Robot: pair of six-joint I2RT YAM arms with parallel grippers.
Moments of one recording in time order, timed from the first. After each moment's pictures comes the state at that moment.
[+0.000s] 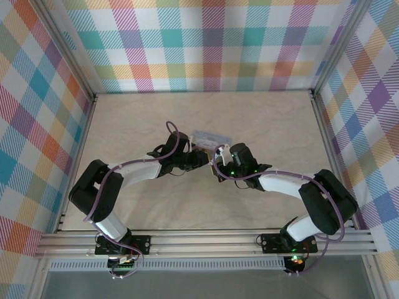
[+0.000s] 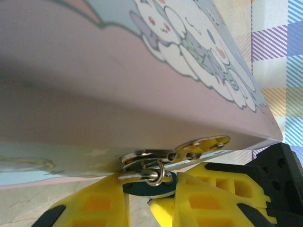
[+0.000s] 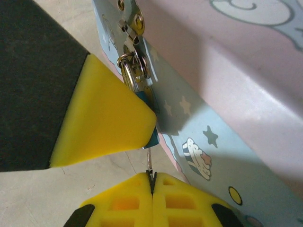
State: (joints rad) left arm -0.63 1.64 0.89 0.05 0.43 -0.87; right arm 0.67 1.48 0.65 0.16 -0.27 0.23
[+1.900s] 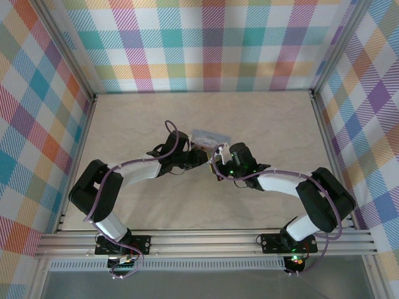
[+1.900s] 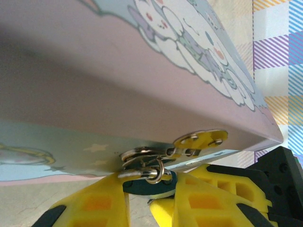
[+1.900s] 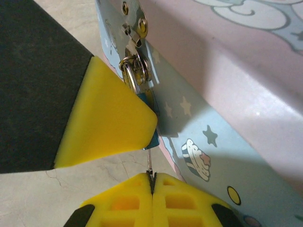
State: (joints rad) left arm -0.62 1.64 0.89 0.05 0.40 -0.87; right arm 0.67 1.51 0.65 0.23 -0.27 0.23
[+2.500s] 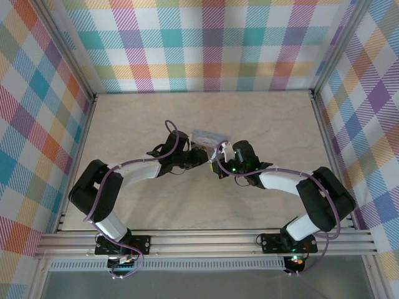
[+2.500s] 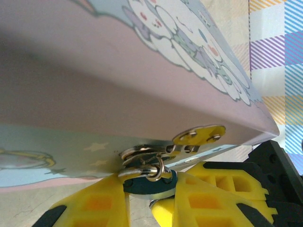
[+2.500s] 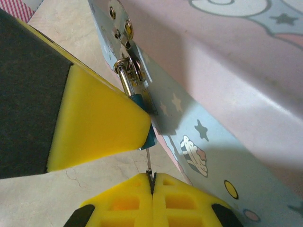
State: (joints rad) left arm -0.62 1.64 0.89 0.06 0.40 -0.87; right arm 0.62 1.51 0.65 0.23 -0.37 0.32
